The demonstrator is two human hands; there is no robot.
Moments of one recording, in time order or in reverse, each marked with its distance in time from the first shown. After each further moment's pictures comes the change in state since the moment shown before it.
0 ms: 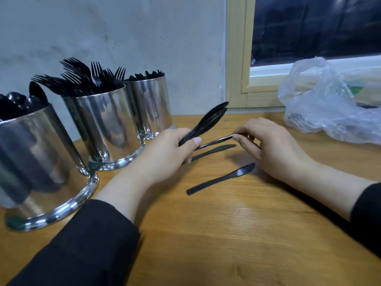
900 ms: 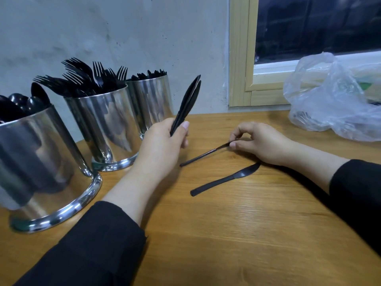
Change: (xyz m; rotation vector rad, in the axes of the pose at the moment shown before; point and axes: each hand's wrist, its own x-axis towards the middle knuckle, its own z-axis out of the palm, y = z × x) left_hand 0.005 -0.005 0.003 -0.137 0.345 -0.071; right_hand 0.023 0.032 0.025 0.246 -0.373 0.323
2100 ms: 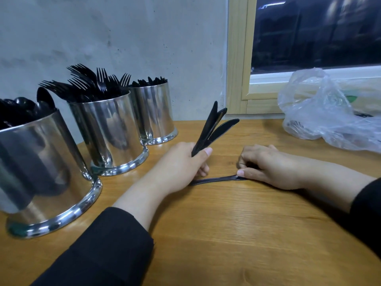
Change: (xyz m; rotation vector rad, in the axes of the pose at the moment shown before) left_hand -0.010 0.004 0.013 -0.060 -0.412 -0.064; right_hand -0.038 -0.011 -0.015 -0.309 -0.340 -0.087
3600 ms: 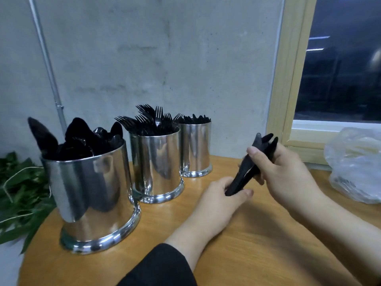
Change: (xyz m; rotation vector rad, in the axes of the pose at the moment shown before) left_hand 0.007 -0.009 0.005 -0.340 0.173 0.043; right_hand 0.055 -0.104 -0.045 0.712 0.700 0.133
